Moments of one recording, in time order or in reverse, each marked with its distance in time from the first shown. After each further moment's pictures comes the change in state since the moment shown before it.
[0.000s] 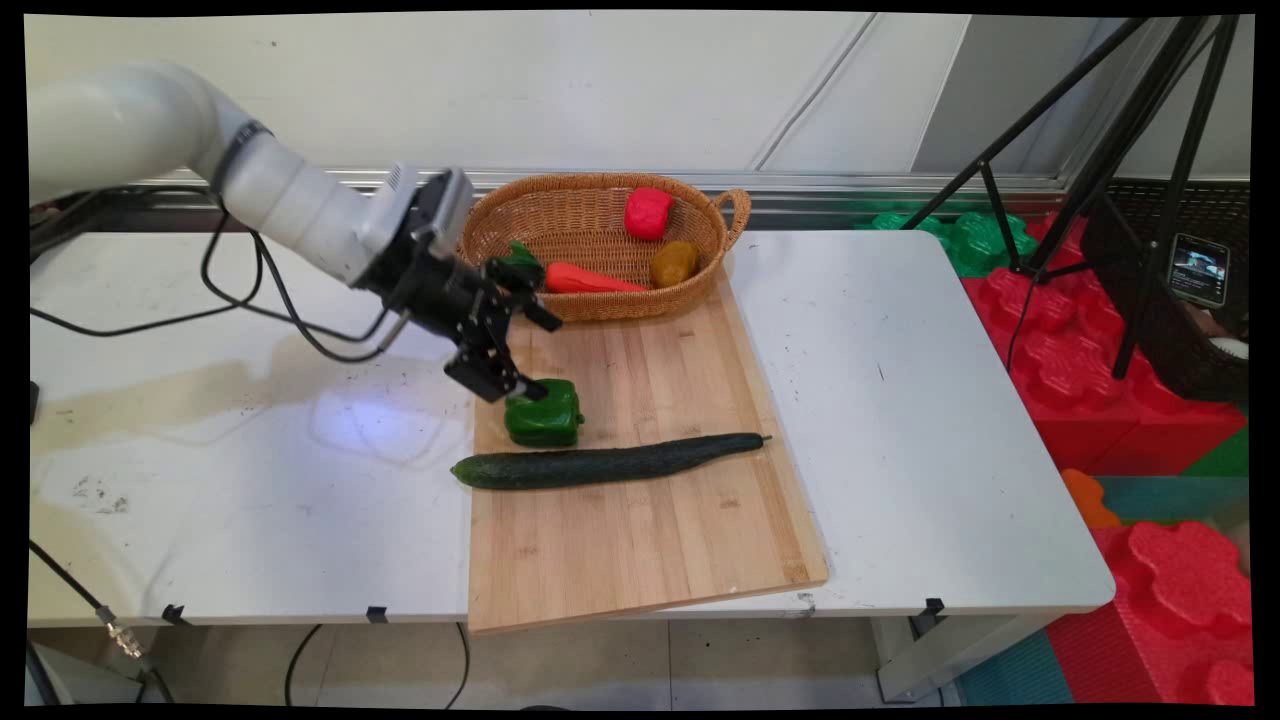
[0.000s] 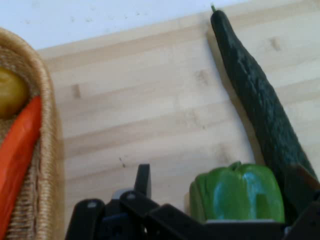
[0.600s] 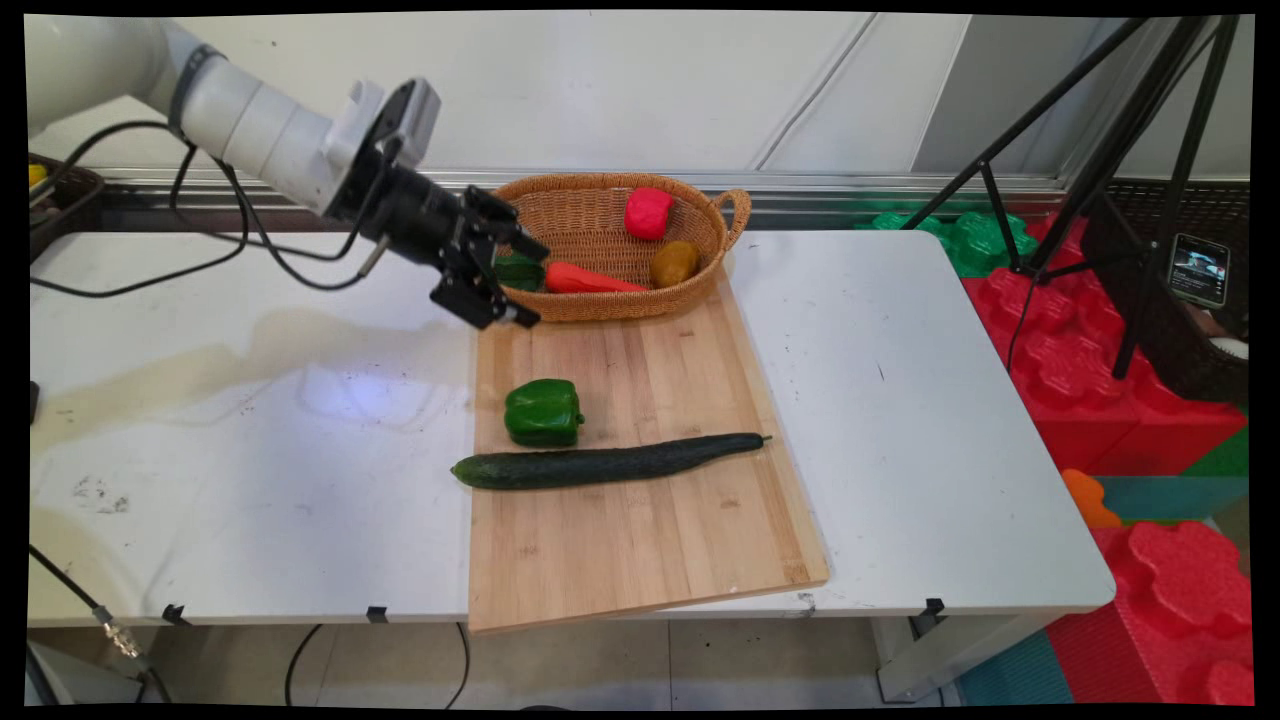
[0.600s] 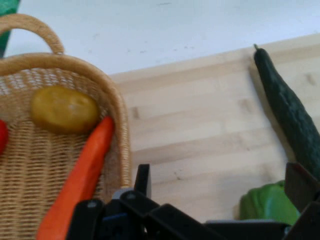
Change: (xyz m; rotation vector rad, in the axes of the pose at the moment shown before) arm 0.014 -0.033 -0.048 0.062 0.059 -0.025
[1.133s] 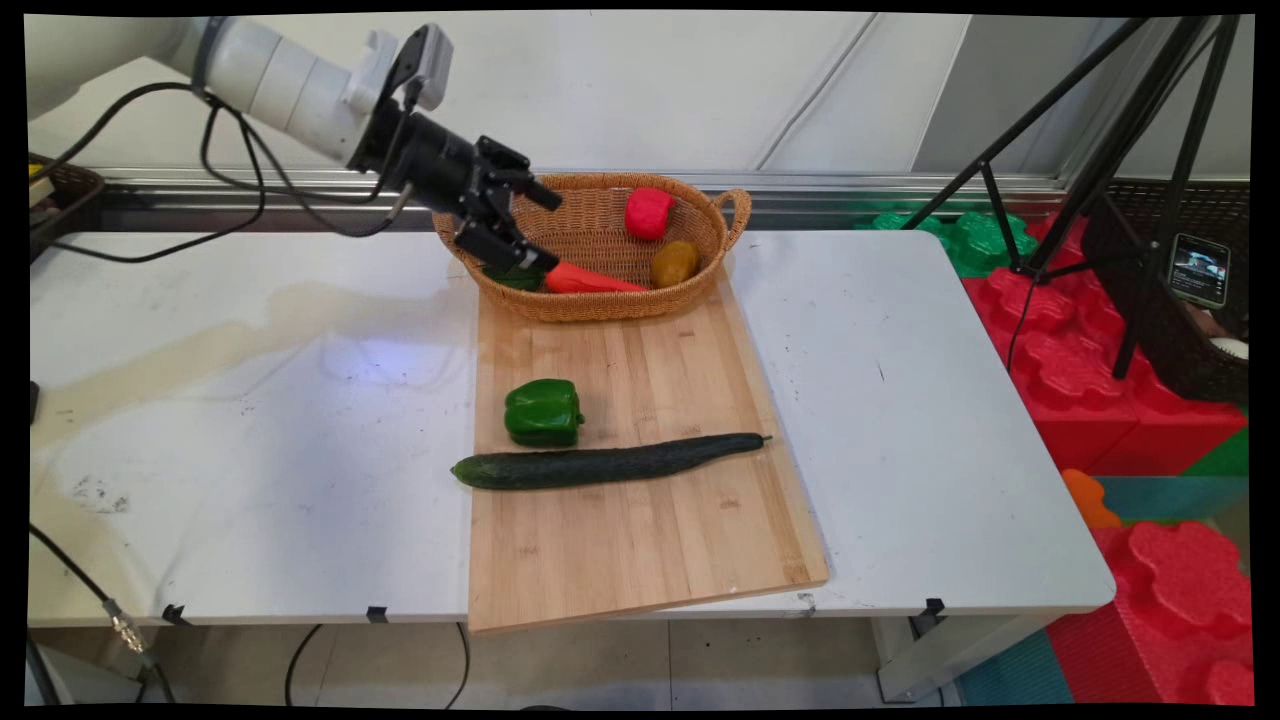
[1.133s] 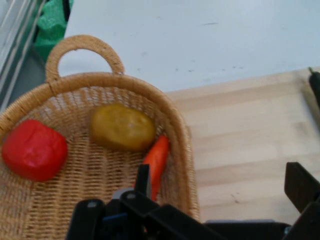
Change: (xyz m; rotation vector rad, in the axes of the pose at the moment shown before) arm 0.011 -0.048 -0.002 0.057 0.036 -0.016
